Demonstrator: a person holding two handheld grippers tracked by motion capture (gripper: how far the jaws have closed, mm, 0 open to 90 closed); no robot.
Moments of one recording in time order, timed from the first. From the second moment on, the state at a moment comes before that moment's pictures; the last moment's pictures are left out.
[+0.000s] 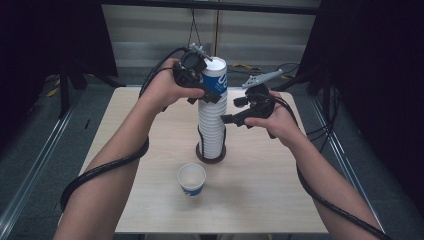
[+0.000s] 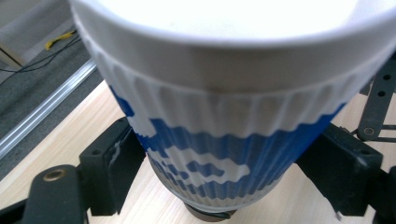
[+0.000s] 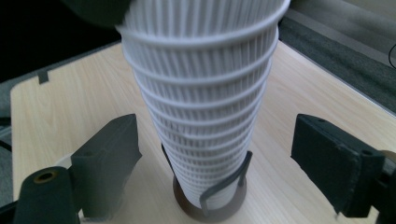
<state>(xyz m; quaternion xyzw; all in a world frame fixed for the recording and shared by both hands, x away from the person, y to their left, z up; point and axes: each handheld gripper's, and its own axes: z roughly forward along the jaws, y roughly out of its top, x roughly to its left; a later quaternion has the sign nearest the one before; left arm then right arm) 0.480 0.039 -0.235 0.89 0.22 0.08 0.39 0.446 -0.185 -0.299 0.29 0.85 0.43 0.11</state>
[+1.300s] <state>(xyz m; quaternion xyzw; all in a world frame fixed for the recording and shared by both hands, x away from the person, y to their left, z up) 0.480 0.037 -0.230 0.89 0.25 0.07 0.38 0.452 -0.161 -0.298 0.29 0.82 0.48 0.12</state>
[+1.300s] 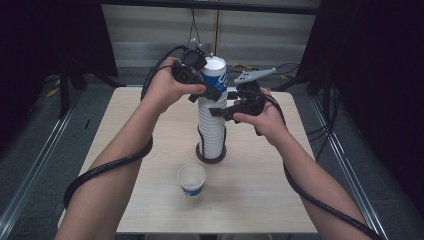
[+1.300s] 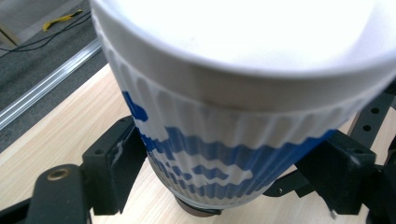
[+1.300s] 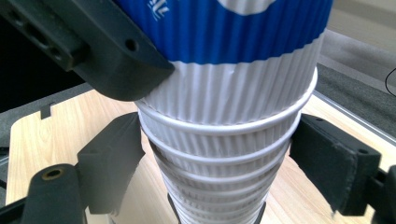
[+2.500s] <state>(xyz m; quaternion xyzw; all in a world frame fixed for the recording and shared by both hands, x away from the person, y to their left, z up) 0.478 0.043 -0.217 0.88 0.27 0.06 0.39 0.448 -0.162 -0.301 0.28 0.83 0.47 0.14</state>
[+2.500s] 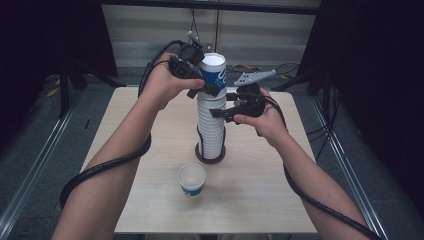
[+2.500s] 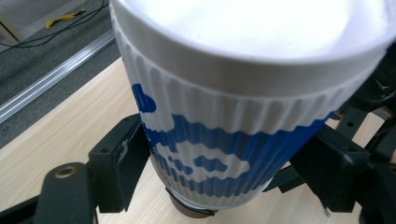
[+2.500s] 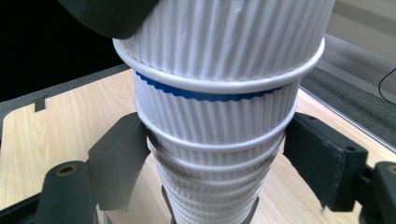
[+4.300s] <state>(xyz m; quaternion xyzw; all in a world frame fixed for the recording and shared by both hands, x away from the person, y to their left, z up) 0.466 0.062 -0.167 0.86 0.27 0.09 0.43 0.446 -0.163 -0.303 0.29 0.82 0.48 0.14</state>
